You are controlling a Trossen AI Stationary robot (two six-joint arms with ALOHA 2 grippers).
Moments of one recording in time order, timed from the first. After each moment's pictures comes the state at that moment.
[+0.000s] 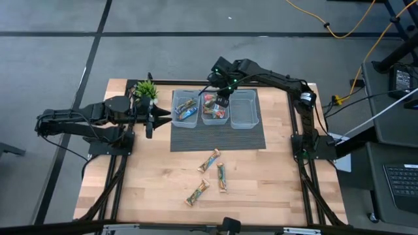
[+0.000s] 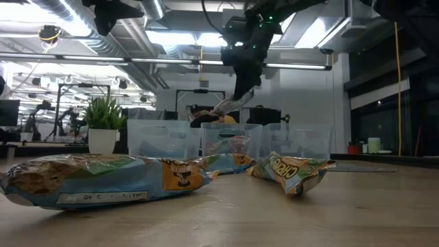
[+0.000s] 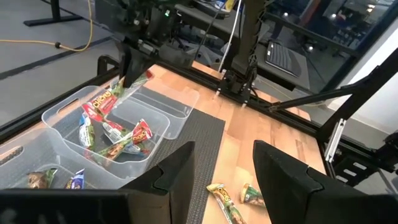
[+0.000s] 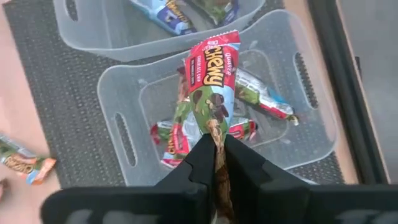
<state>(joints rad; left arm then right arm) 0.07 0.63 0.72 -0.34 -0.11 -0.41 -0.47 2.04 1.94 -1.08 -0.14 -0.18</state>
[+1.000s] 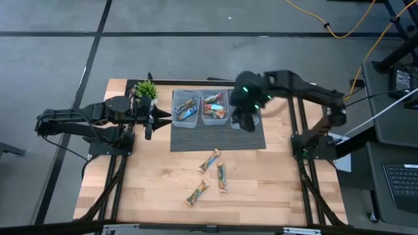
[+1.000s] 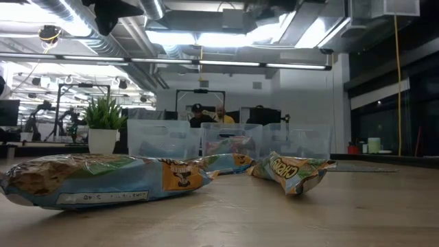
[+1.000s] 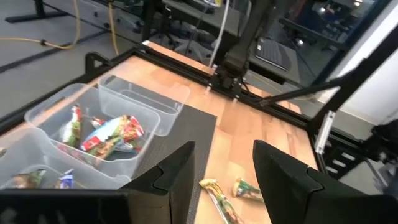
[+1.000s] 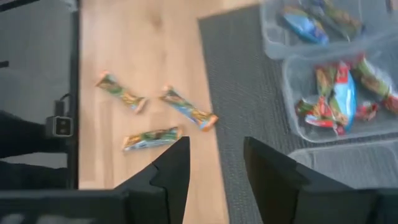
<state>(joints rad) 0.07 0.64 0.72 -0.34 -0.06 -0.40 -0.14 1.65 1.95 -1.32 -0.24 0.06</state>
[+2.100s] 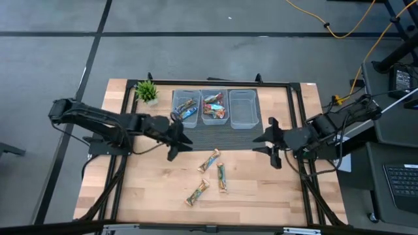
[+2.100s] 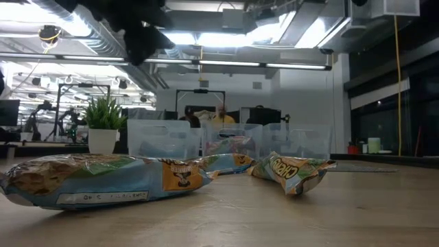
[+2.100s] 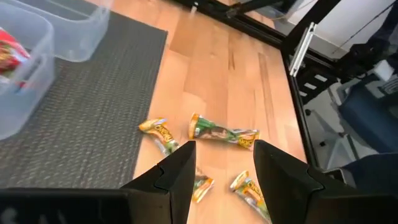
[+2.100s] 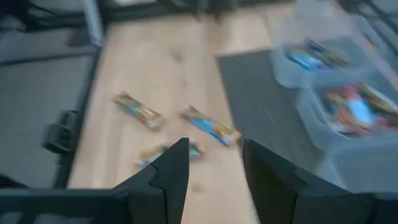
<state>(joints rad) -0.09 1.13 0.72 -0.09 0.07 -0.47 0.45 1.03 1.09 -0.71 0.33 0.40</state>
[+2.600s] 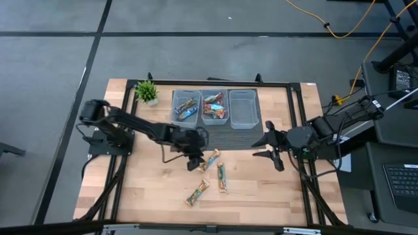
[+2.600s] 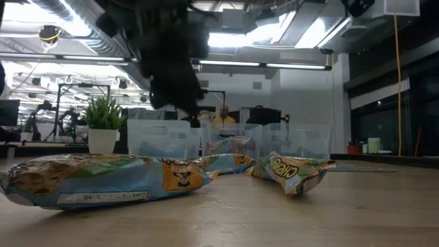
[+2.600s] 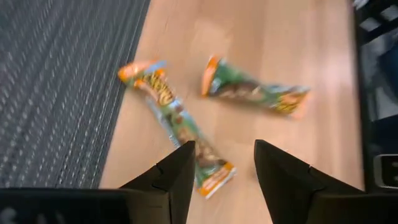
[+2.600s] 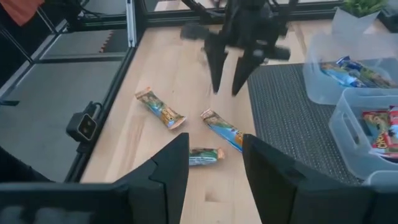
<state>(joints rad) -0.12 1.61 0.92 -0.12 0.13 -0.51 0.42 0.93 0.89 -0.48 0.23 0.27</state>
